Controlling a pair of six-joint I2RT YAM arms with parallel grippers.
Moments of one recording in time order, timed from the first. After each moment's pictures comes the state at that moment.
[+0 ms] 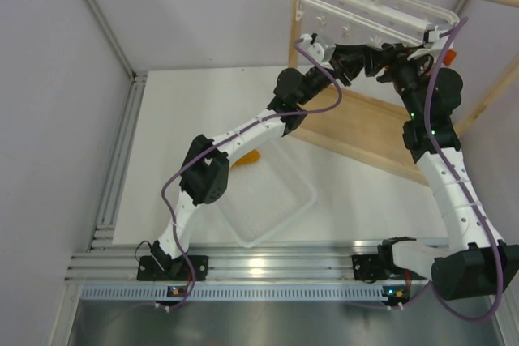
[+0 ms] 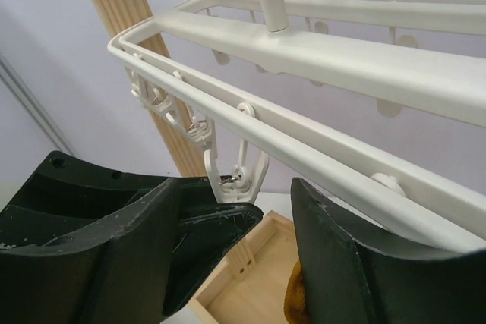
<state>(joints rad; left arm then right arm) -0.82 2.25 2.03 0.88 0.29 -0.22 0.11 1.13 1.18 0.22 -0.18 0.28</state>
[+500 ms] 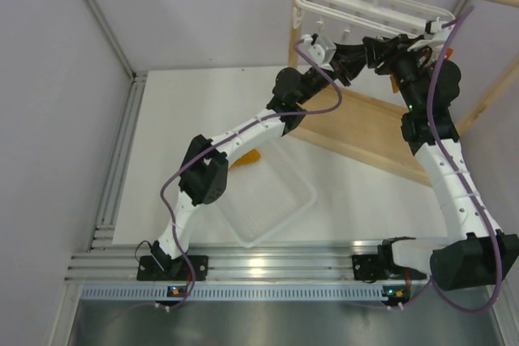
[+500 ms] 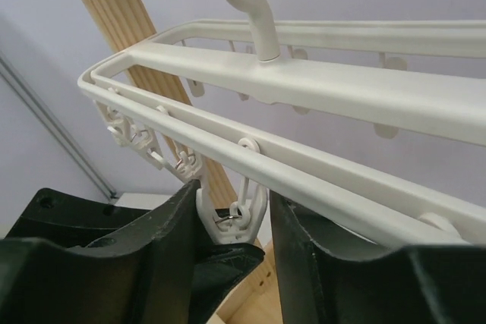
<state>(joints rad) -0.82 2.24 2.03 0.89 0.33 -0.19 0.12 1.20 1.24 0.22 -0.17 0.36</state>
